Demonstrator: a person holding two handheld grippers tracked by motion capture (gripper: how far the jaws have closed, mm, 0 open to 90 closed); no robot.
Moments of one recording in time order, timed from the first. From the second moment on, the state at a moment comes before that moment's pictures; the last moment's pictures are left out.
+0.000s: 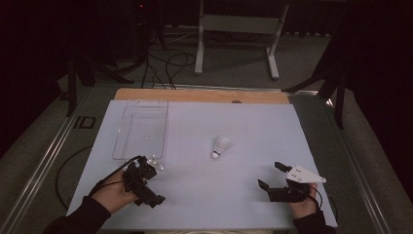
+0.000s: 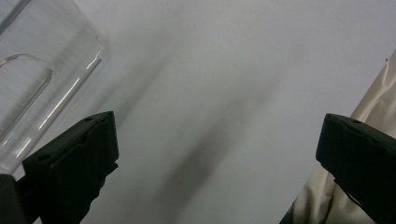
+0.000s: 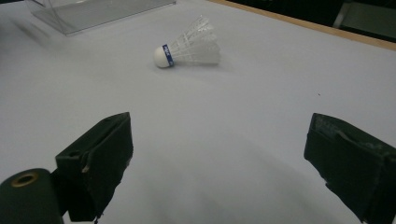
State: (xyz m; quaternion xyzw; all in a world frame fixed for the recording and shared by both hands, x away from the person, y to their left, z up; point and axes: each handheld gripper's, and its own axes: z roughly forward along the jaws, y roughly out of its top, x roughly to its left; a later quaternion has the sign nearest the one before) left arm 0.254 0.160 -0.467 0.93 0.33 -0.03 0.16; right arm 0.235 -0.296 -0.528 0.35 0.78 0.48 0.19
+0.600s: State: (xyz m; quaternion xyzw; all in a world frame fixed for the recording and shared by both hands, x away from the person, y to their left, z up) left arm 0.259 0.131 -0.468 0.93 0.33 -0.03 0.14; right arm 0.235 -0.297 -0.528 0.35 0.78 0.48 0.19
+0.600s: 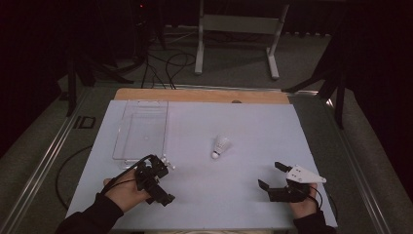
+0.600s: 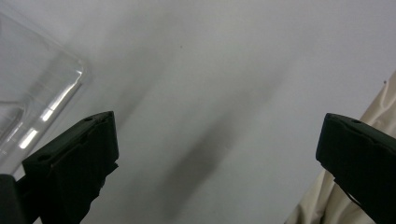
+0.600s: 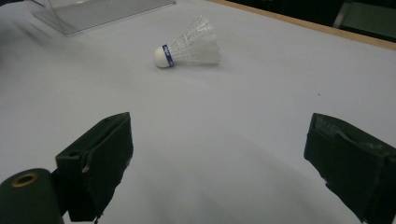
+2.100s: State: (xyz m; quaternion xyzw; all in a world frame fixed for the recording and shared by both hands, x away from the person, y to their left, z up) left arm 0.310 0.047 -0.457 0.94 0.32 -0.04 0.13; right arm 0.236 -0.297 -0.529 0.35 0.78 0.48 0.19
